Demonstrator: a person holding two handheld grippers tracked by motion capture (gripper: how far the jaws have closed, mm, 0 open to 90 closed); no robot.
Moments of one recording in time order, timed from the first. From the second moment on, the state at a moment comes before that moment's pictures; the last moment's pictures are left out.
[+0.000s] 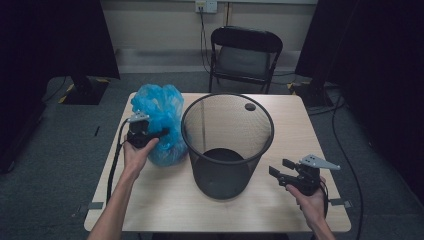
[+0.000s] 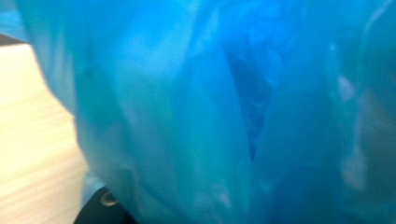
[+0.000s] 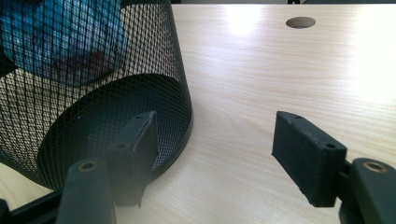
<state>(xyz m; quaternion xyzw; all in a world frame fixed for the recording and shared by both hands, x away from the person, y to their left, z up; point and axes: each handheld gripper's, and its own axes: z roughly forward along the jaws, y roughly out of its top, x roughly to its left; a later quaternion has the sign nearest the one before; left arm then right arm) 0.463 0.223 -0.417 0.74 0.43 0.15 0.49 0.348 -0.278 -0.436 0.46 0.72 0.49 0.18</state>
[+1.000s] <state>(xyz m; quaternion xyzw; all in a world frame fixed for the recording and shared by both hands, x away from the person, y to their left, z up) 0.461 0.236 -0.404 0.71 0.47 0.13 0.51 0.351 -0.271 -0.444 0.46 0.73 0.48 0.18</state>
